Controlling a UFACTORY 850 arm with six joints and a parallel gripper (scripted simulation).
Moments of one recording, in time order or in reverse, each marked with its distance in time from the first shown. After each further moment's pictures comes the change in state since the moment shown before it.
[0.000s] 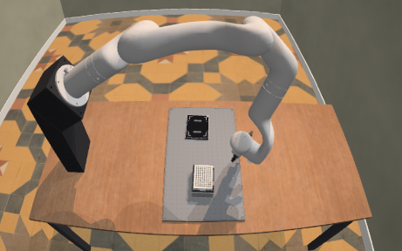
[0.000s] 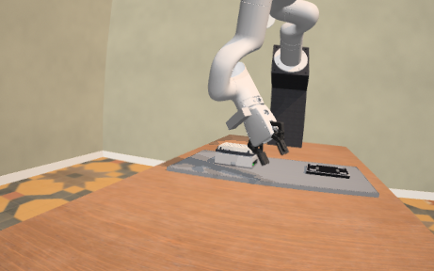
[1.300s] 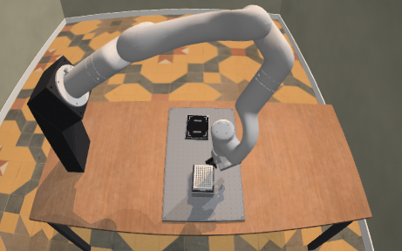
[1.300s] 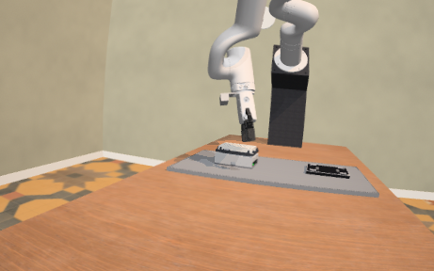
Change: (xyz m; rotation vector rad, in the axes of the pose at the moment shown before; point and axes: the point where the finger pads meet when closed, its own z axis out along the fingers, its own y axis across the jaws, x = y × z) arm -0.027 0.103 -0.098 -0.270 0.238 0.550
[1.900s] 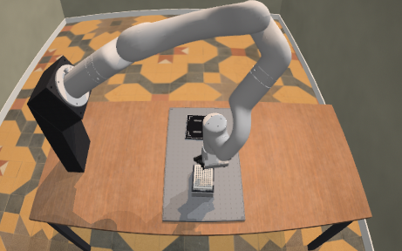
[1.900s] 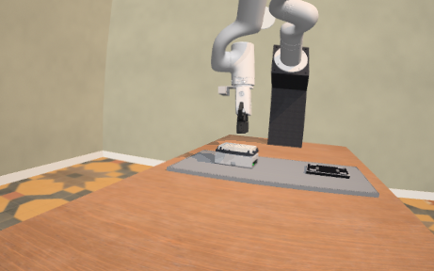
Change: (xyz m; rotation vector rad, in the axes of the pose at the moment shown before) arm 0.009 0.053 -0.033 -0.096 0.111 0.235
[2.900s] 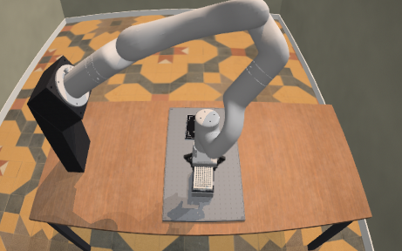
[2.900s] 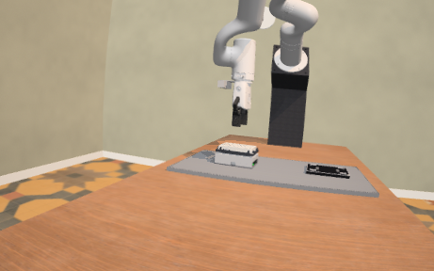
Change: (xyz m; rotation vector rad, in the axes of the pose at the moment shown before) arm 0.016 0.044 -0.025 -0.058 0.075 0.149
